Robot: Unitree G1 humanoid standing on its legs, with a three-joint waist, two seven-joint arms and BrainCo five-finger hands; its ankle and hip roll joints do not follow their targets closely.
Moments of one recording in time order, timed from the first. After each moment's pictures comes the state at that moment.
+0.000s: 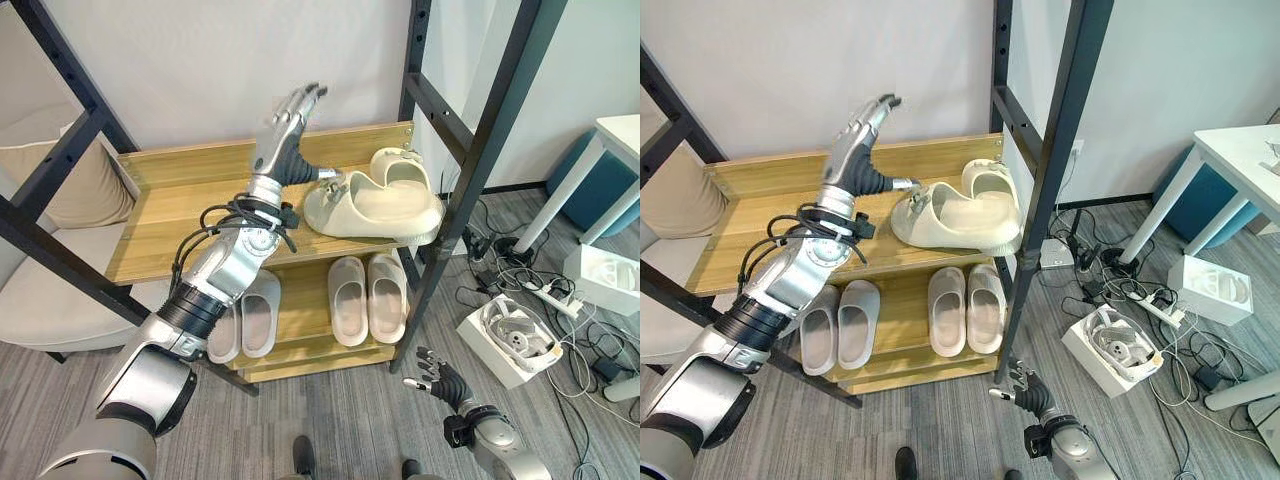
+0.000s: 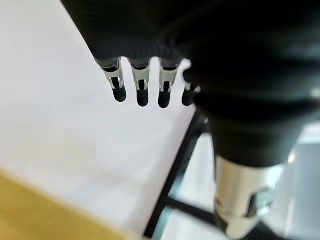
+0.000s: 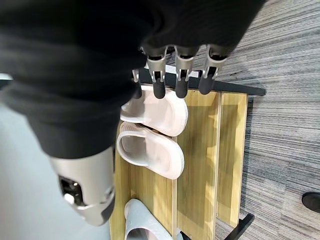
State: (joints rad) left arm -0.80 0.52 -0.40 0.17 0.39 -0.01 0.36; right arm 0.09 -0.38 0.38 0.43 0.37 -0.08 0.00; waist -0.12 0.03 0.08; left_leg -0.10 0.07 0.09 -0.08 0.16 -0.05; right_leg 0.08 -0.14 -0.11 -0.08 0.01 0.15
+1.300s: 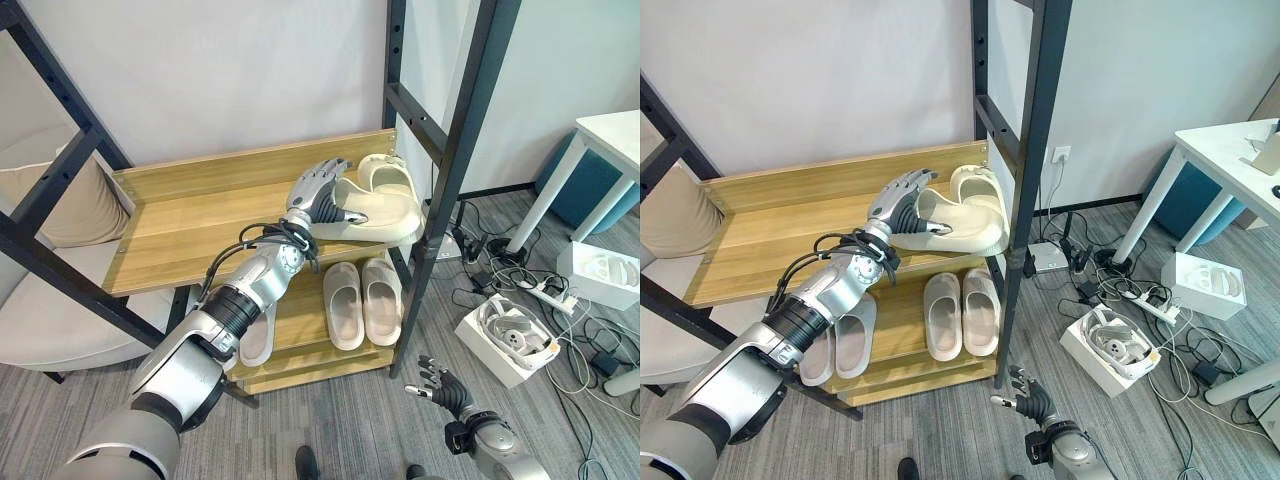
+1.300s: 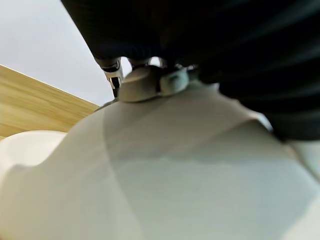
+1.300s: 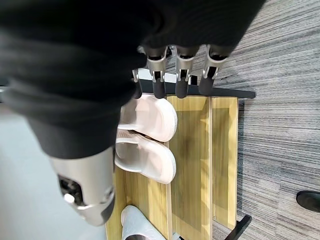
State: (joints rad) left arm -0.85 0.41 -0.59 0.52 0.53 0.07 0.23; right arm 0.10 -0.37 0.38 0.47 0.37 -0.06 0.00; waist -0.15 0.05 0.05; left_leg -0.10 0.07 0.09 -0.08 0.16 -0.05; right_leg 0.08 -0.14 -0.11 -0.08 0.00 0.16
